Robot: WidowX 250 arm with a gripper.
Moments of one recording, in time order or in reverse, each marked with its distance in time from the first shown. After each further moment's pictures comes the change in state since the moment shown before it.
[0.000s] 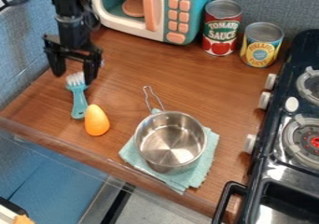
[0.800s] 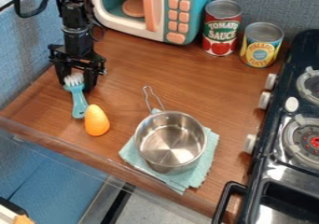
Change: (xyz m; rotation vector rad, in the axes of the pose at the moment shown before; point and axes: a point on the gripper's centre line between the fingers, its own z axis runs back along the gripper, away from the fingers) arm 0.005 -0.002 -0.023 -0.018 0.048 -0.005
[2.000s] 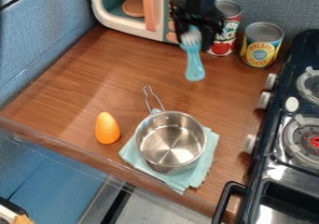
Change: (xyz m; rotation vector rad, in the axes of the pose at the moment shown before) arm 0.085 -0.191 0.084 -0.099 -0.197 -0.360
